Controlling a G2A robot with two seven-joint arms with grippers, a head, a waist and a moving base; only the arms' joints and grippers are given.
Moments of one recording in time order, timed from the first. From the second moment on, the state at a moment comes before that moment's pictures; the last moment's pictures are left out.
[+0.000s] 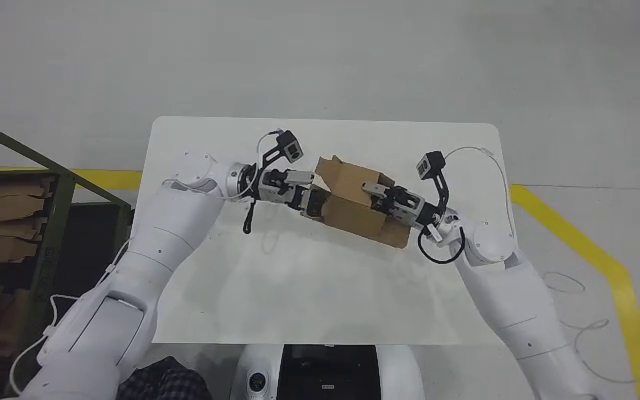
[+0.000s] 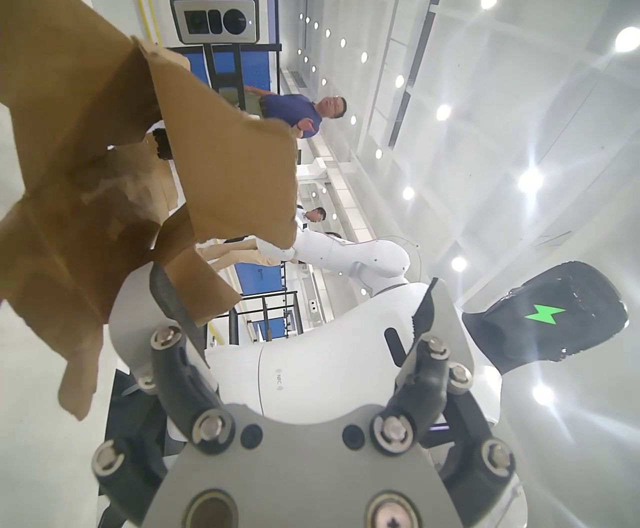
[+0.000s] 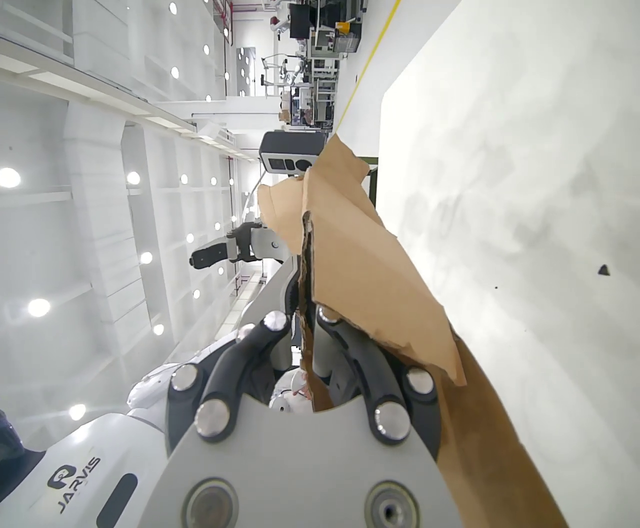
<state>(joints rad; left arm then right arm) 0.75 -1.16 -0.95 -1.02 -0.81 -0.23 -1.53 -1.16 -1.16 1.14 -1.44 0.45 -0.23 0.78</state>
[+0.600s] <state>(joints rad) 0.73 -1.18 -0.93 -0.99 -0.81 -0.23 -1.54 -1.19 -1.17 1.15 -1.51 0.41 -0.20 0.64</state>
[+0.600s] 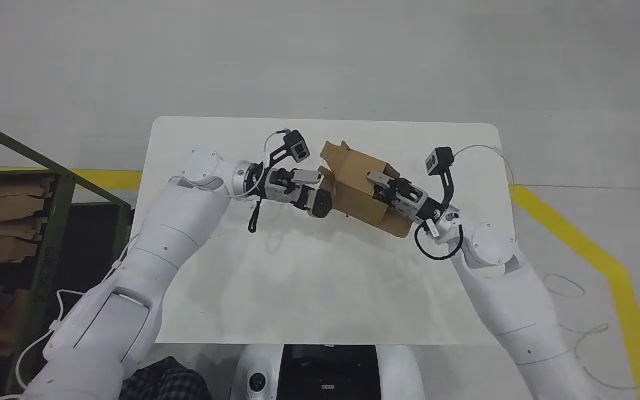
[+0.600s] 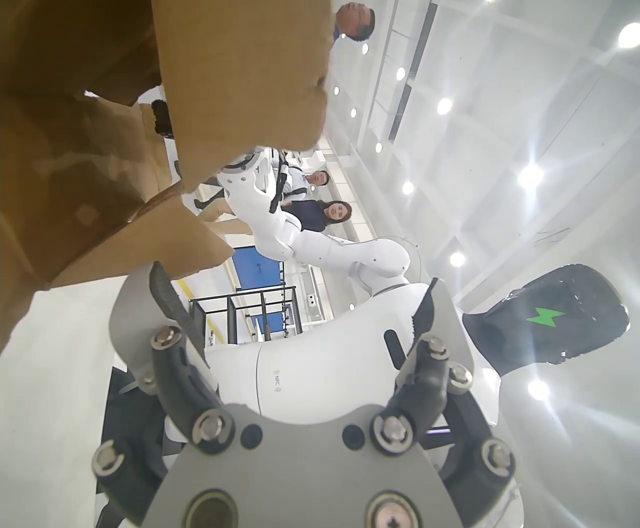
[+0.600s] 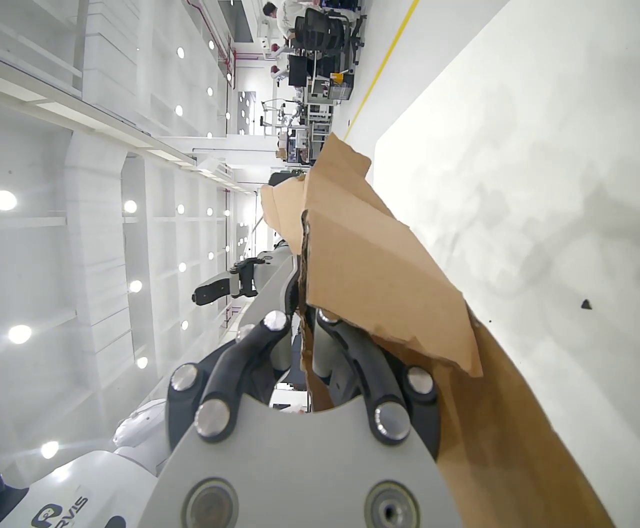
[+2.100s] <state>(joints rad) 0.78 -1.16 -1.05 -0.98 -0.83 -0.22 -1.54 -1.20 -1.16 1.21 -1.48 0.48 -0.23 0.82</state>
